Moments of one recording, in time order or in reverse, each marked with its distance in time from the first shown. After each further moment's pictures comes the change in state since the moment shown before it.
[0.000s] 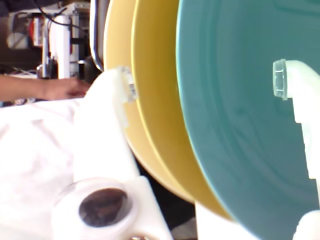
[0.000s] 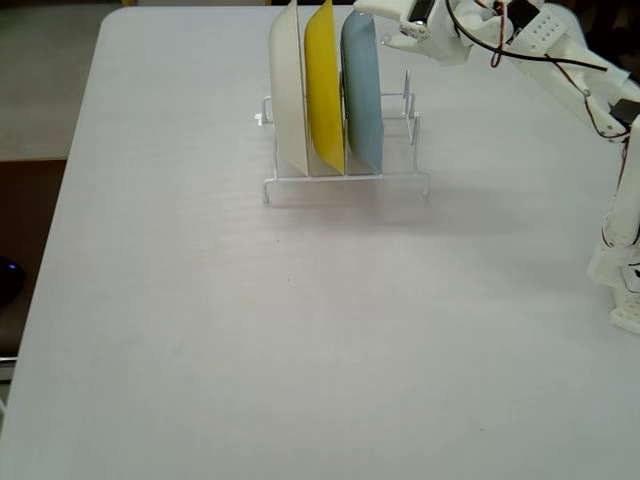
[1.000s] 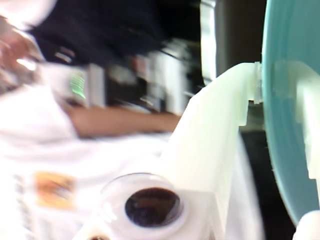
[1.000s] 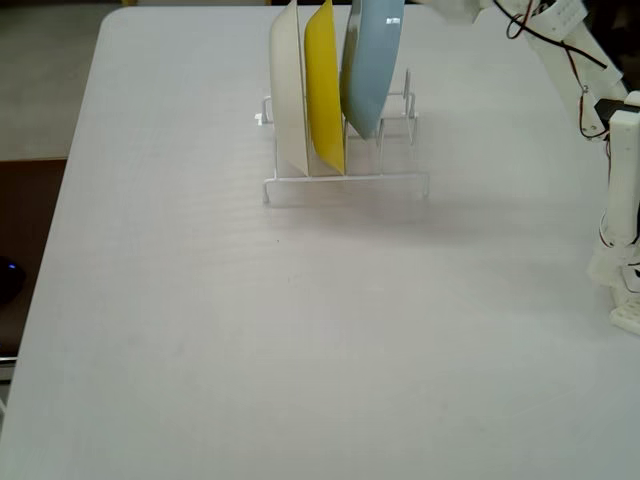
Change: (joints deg) arm 1.0 -5.5 -32.1 11.3 10.8
